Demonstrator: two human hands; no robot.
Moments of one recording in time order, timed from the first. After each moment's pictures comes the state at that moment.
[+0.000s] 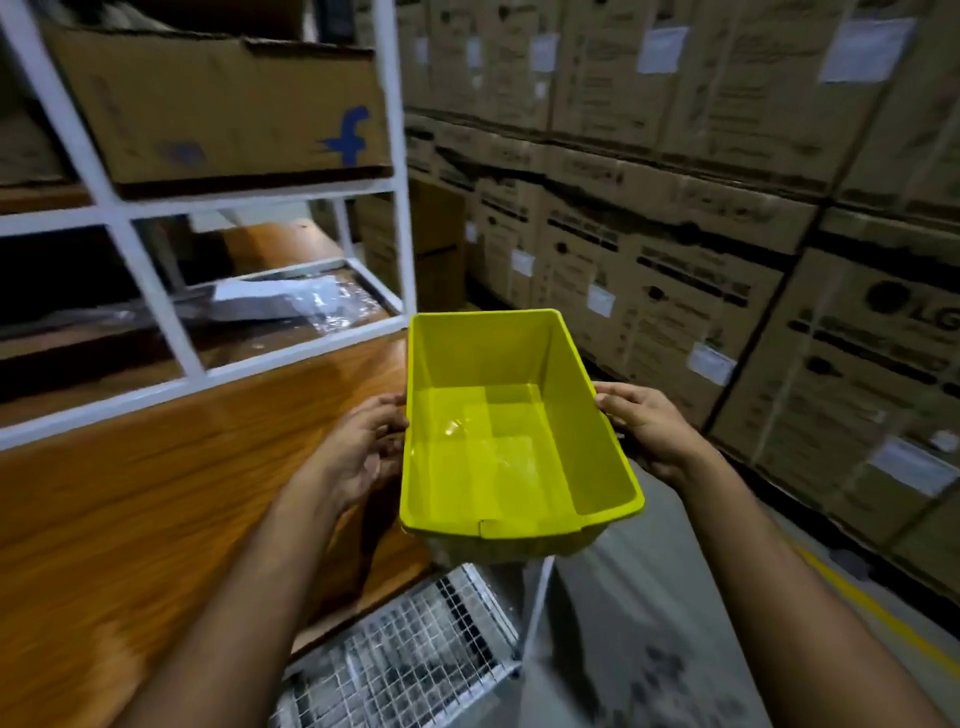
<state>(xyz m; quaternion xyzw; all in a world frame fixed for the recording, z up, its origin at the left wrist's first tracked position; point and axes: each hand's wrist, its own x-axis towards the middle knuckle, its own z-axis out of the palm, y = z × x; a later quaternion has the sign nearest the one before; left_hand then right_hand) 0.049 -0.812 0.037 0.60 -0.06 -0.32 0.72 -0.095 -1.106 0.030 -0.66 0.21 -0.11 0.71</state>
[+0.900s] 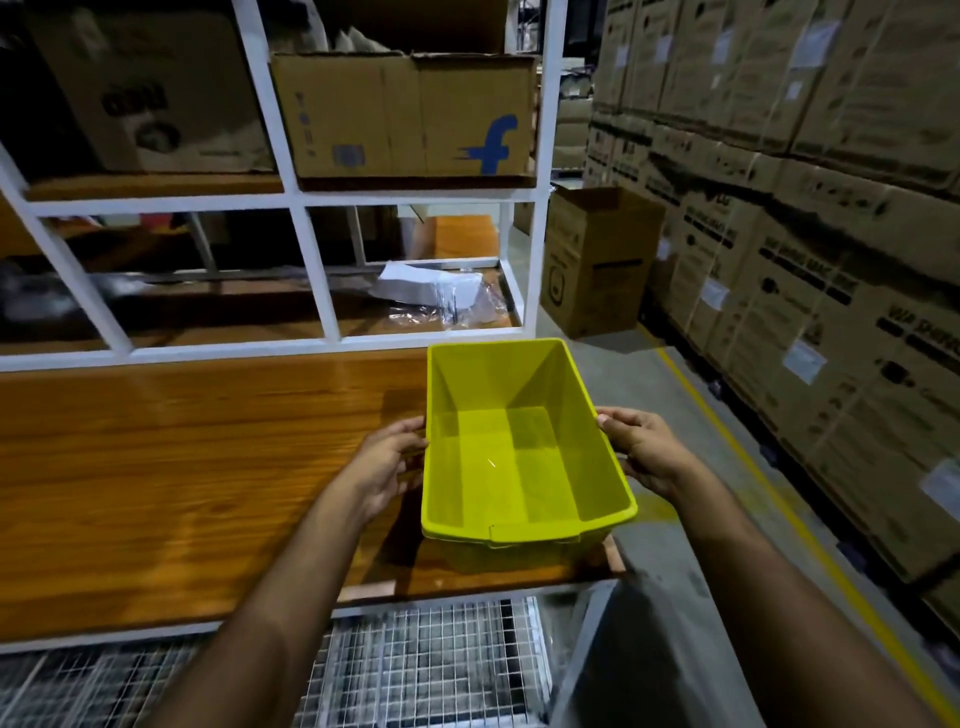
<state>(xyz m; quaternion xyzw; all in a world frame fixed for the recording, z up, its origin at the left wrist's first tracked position) 0.055 -0.844 0.003 0.63 0.11 -0.16 0.75 0.060 -1.167 -0.006 -0.67 0.09 0.08 0.73</state>
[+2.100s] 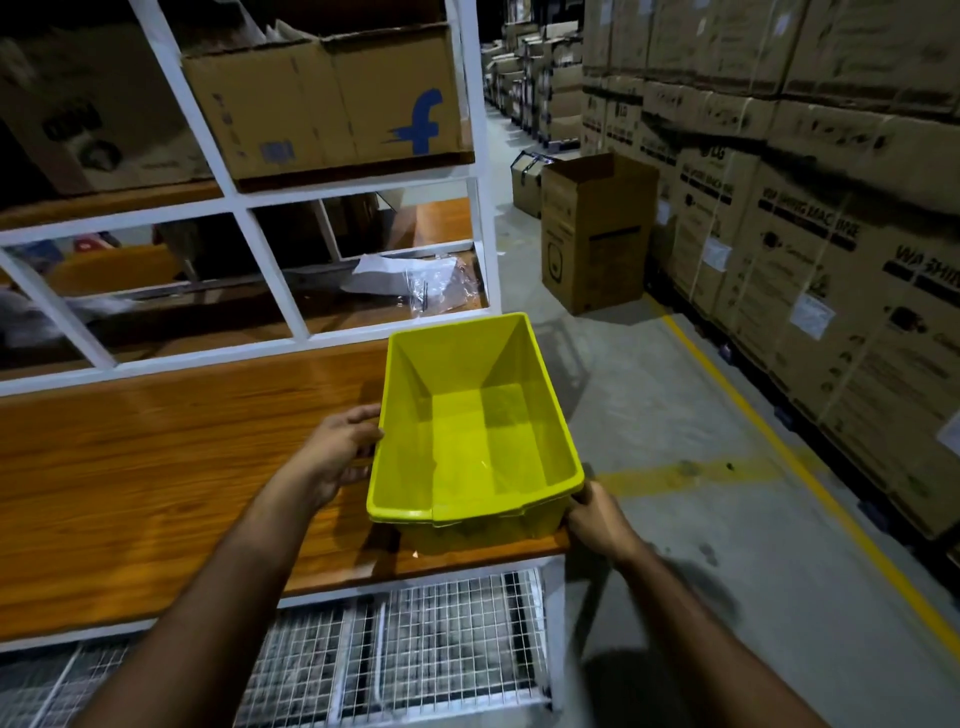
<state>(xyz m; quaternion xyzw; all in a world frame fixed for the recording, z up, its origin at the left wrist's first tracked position) 0.047 -0.884 0.014 0.75 0.12 -0.13 0.64 0.007 -1.192 -0.132 -0.83 0.05 0.03 0.55</state>
